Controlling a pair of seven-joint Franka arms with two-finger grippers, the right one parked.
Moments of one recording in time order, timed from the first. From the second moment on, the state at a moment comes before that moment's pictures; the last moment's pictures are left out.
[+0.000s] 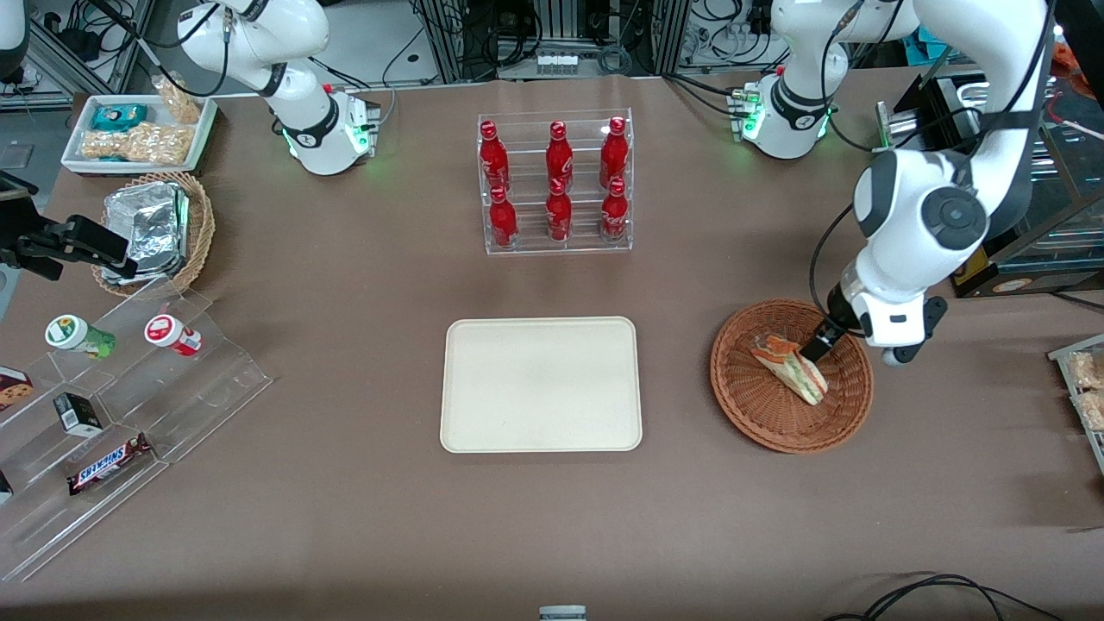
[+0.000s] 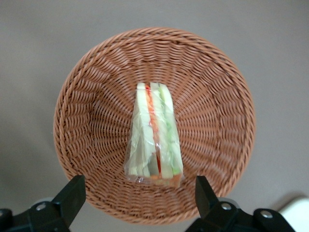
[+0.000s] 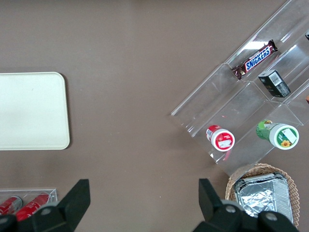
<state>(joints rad) -0.06 0.14 -0.10 -2.16 0.03 2.33 -1.09</state>
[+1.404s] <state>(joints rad) -0.06 0.31 -0.16 -1.94 0.10 2.13 -1.28</state>
